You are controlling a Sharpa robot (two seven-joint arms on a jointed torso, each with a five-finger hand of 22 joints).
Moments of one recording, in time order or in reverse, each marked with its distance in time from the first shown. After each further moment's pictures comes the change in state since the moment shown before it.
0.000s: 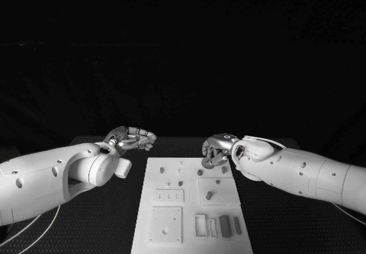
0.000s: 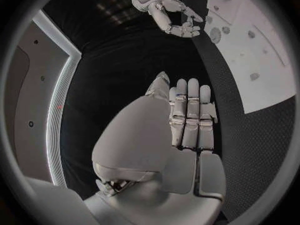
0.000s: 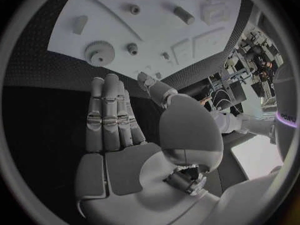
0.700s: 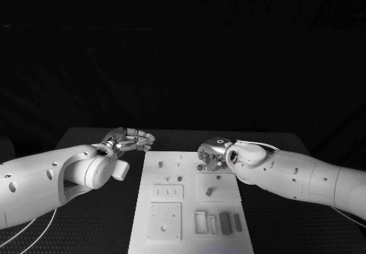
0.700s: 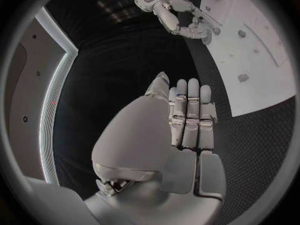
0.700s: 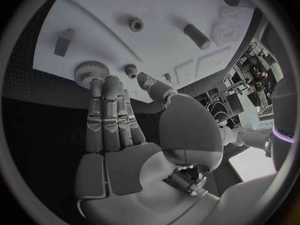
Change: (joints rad) left arm -0.001 -0.009 0.000 0.021 -0.004 0.006 0.000; left_hand -0.008 0.000 0.000 0.000 0.000 0.000 0.000 -0.008 0.003 0.000 0.000 -0.004 0.000 0.000 0.000 -0.004 0.005 -0.007 0.000 0.000 0.004 0.000; right arm -0.019 0.011 -0.001 0.016 -0.112 0.007 -0.024; right_hand 0.007 -0.007 0.007 0.007 0.000 0.021 -0.014 -0.006 0.002 -0.009 0.009 -0.026 -0.004 0.021 0.000 0.015 0.046 -0.011 0.015 -0.015 0.044 0.000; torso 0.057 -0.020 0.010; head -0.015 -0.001
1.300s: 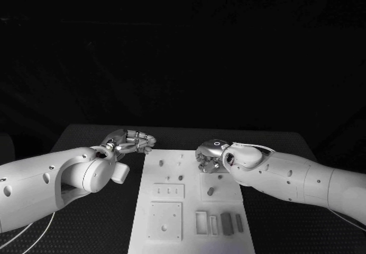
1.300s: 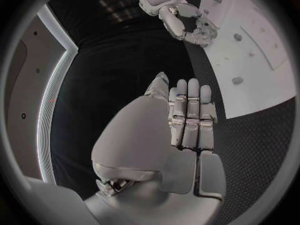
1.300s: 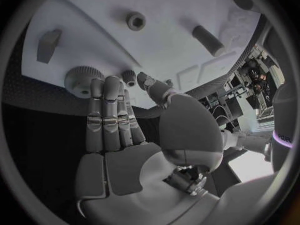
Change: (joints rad) left arm 0.000 -0.017 0.000 0.038 -0.001 0.003 0.000; left_hand -0.008 0.000 0.000 0.000 0.000 -0.004 0.004 -0.003 0.003 0.000 0.000 -0.005 0.000 0.000 0.000 -0.004 0.004 0.000 0.000 0.000 0.000 0.001; right arm -0.011 0.030 -0.001 -0.027 -0.033 -0.003 -0.007; right_hand 0.005 -0.005 0.011 0.011 -0.004 0.009 -0.002 0.000 0.000 0.001 -0.001 -0.004 -0.004 0.009 -0.002 0.008 0.022 0.000 0.006 -0.002 0.023 0.000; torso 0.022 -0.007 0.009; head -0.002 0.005
